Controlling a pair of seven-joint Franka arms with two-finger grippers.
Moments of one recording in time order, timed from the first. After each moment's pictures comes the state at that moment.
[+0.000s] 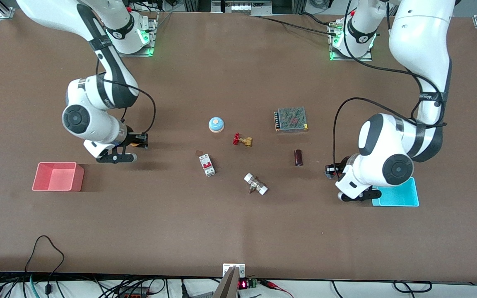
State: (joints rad) left arm -0.24 0.69 0.02 -1.41 -0.14 1.85 -0.30; right arm 0.16 0.35 0.10 -2.08 0.06 2.29 0.21
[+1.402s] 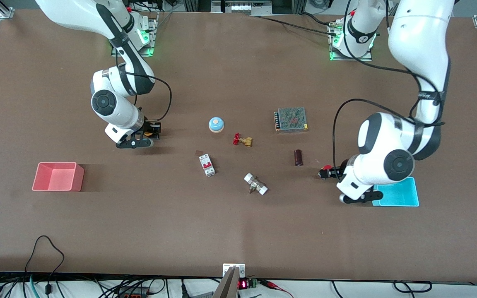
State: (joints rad) left arm -0.25 0.62 0.04 -1.44 -0.13 1.90 -0.31; right arm 0.21 0.33 0.10 -2.25 0.04 2.49 0.23
